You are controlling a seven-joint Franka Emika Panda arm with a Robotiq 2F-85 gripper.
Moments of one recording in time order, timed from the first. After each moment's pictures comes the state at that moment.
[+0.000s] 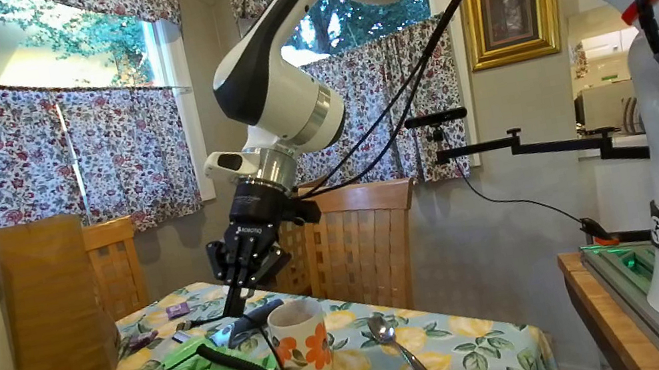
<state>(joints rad) -0.14 0.38 0.29 -2.12 0.81 2.57 -2.13</state>
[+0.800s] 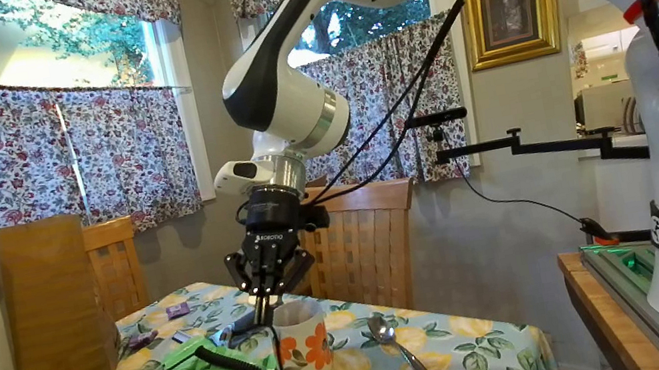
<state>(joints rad) -0.11 0.37 0.22 -2.14 0.77 2.41 -2.20</state>
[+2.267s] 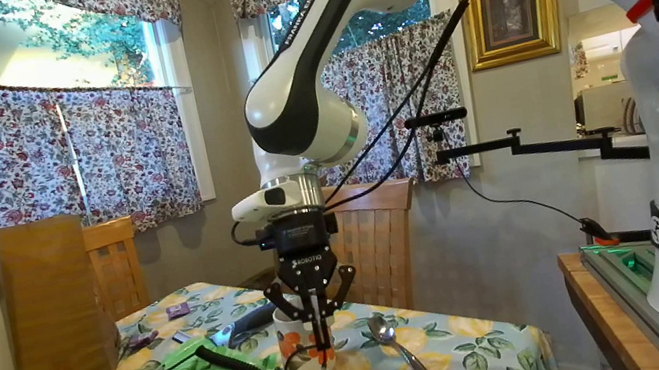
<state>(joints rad) -0.06 0.37 0.20 -2.22 0.44 2.39 -2.21</state>
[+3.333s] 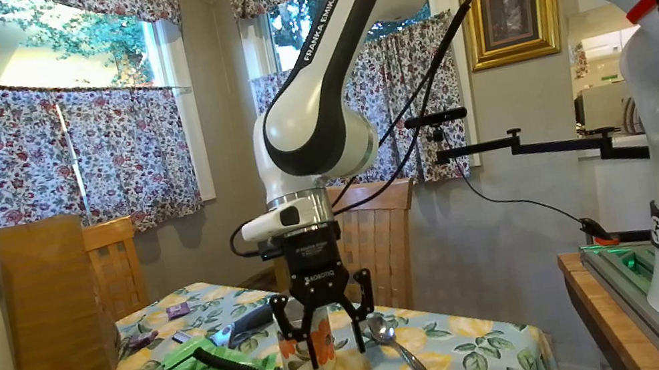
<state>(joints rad) -0.05 0.39 0.22 -2.27 0.30 2.48 -2.18</state>
